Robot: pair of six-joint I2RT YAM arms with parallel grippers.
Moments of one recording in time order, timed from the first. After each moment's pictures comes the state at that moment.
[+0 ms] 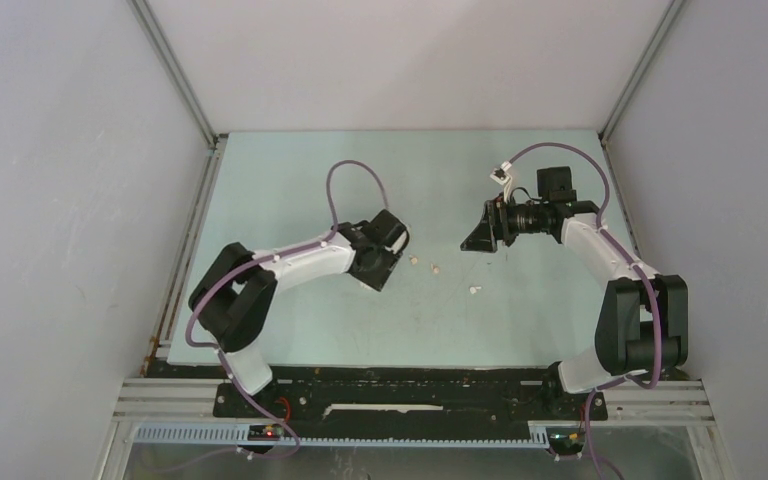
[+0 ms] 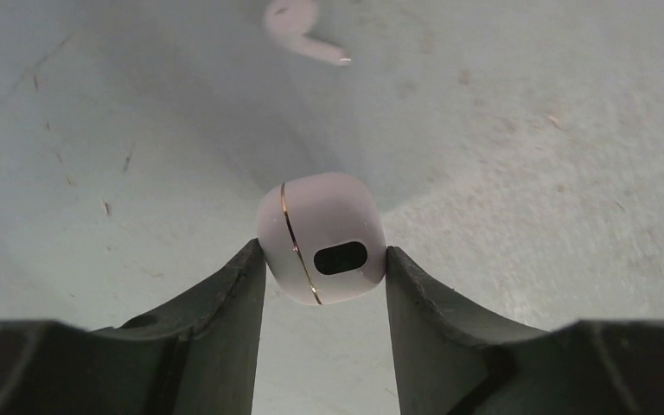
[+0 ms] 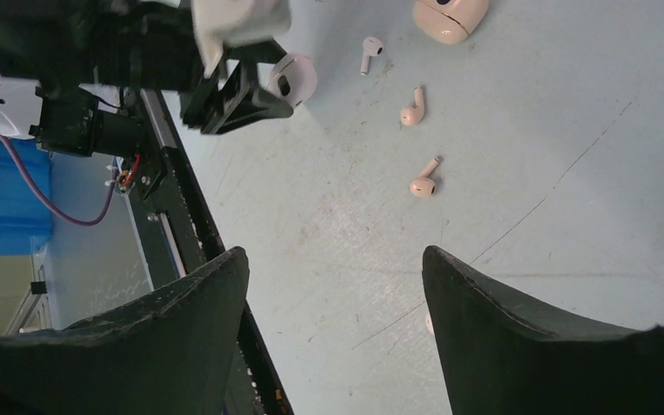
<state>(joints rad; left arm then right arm) -0.73 1.75 1.13 -0.62 -0.17 -0.22 0.08 1.51 1.04 -0.47 -1.02 -0.15</state>
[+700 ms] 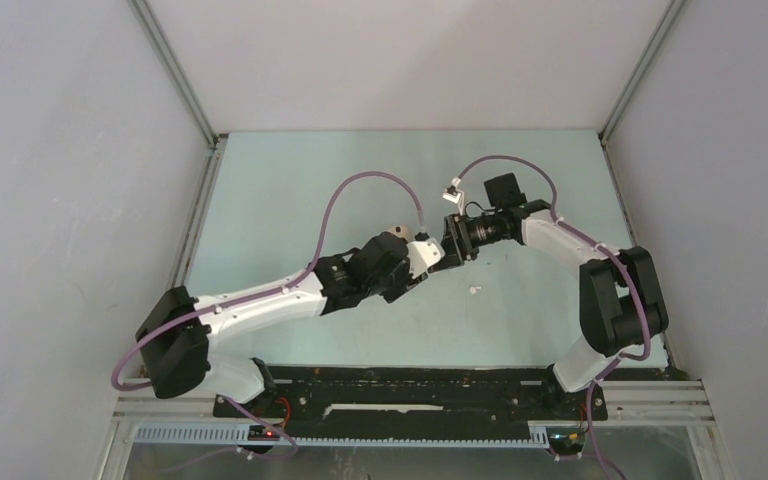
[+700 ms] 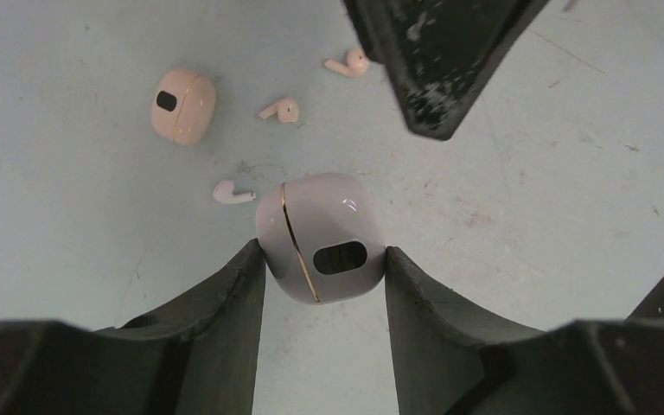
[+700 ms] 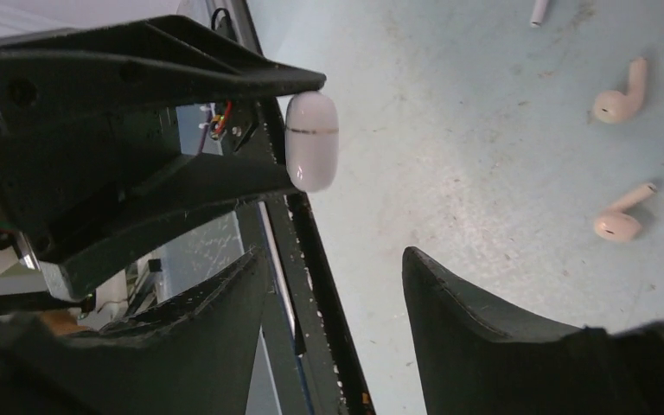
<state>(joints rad) -0.99 1.40 0.96 -0.30 -0.18 0.20 0.31 1.64 1.07 -0.48 -1.09 -0.01</state>
